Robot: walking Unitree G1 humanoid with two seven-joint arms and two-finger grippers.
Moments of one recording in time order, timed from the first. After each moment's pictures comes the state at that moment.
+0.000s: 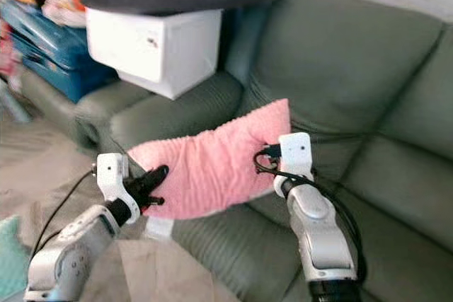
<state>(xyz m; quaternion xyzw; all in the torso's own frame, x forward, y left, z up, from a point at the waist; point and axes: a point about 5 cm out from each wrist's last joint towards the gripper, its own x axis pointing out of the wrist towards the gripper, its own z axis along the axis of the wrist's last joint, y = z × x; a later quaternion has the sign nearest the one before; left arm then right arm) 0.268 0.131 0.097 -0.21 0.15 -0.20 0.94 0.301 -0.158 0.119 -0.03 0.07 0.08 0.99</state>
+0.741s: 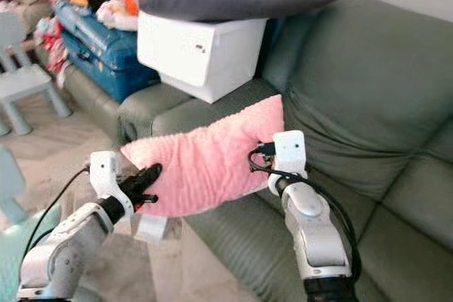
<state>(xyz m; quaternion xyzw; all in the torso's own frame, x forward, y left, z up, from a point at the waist) 0.270 0.137 0.099 -0.21 0.15 -0.20 0.95 0.303 -0.150 0.121 -0.03 0.06 0.10 0.99</state>
